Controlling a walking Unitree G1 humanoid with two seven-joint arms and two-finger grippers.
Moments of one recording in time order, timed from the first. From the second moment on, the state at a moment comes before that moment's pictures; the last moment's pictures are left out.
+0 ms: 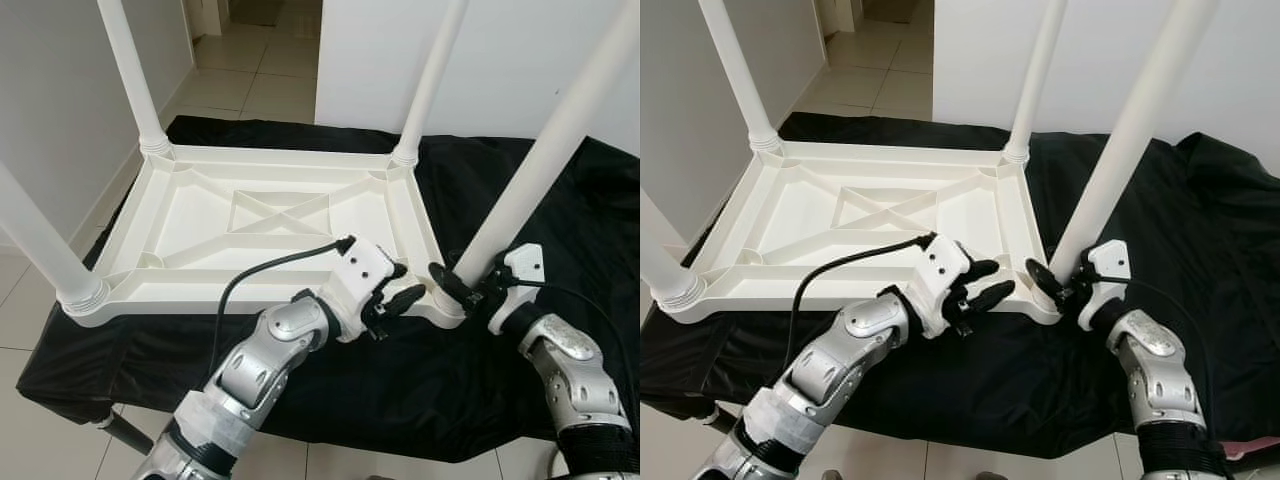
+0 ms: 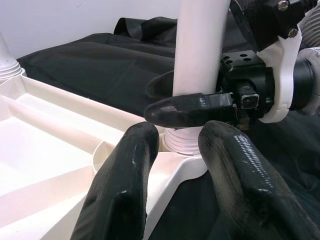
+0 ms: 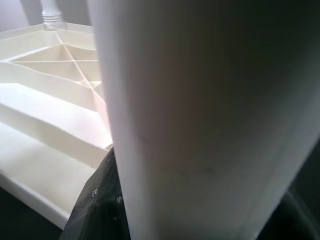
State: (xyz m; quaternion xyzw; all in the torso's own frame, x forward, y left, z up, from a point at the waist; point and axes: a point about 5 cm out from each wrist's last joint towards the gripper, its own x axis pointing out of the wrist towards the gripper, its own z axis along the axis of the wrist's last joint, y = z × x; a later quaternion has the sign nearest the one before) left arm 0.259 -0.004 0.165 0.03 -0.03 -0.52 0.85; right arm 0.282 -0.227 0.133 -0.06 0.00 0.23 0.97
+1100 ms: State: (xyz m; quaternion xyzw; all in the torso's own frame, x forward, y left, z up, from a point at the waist) left arm 0.260 -0.002 0.164 0.04 -0.03 -0.52 0.85; right arm 0.264 -0.169 0.133 0.04 -0.02 -0.14 0.99
